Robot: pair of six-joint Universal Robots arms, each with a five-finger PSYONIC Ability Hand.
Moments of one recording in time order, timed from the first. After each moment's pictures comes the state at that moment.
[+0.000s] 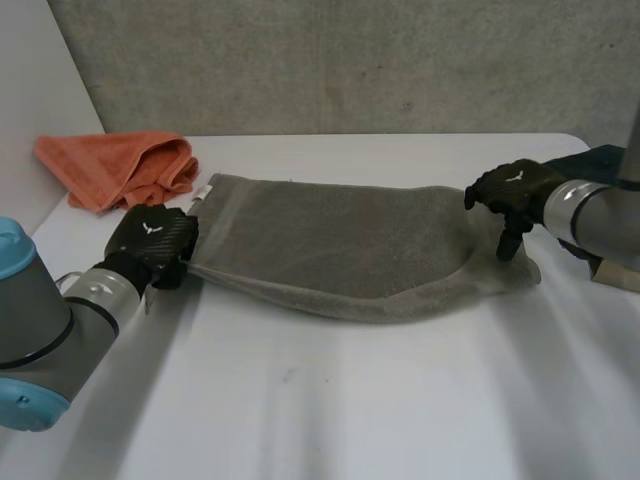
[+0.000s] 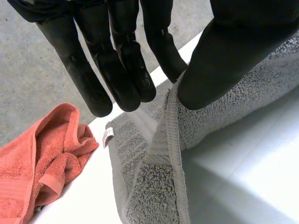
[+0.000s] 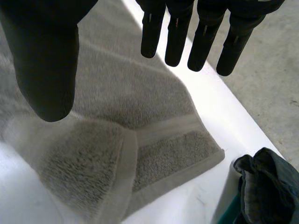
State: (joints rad) left arm 4.49 -1.90 -1.81 3.54 -1.34 3.55; right arm 1.76 -0.90 0.96 0.41 1.28 2.46; left_hand 1.16 1.20 1.19 1.20 0.98; right_hand 0.45 0.44 0.45 0.43 0.25
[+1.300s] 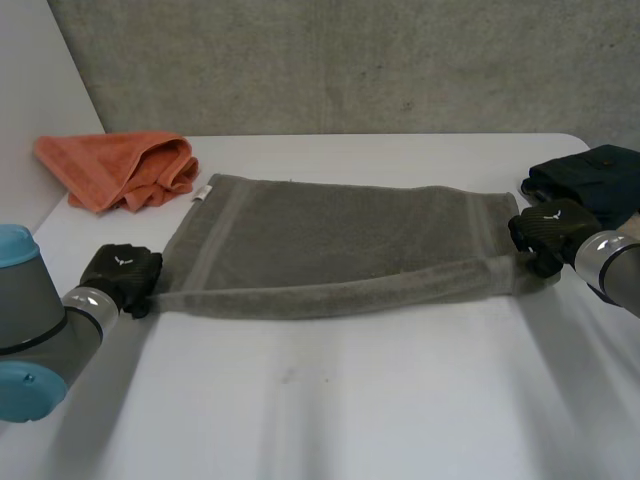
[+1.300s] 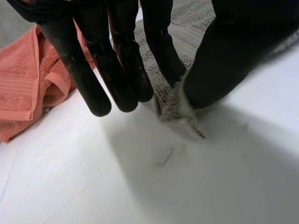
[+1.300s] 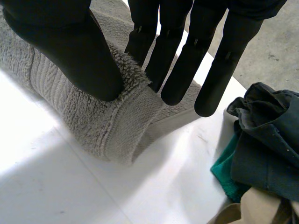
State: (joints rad) left arm 4.60 -2.08 -1.74 3.44 -1.43 3.63; right arm 1.62 -1.00 1.37 0.08 1.25 2.52; left_hand 1.17 1.15 1.14 1.14 0.95; right_hand 1.12 1.18 1.19 1.20 0.98
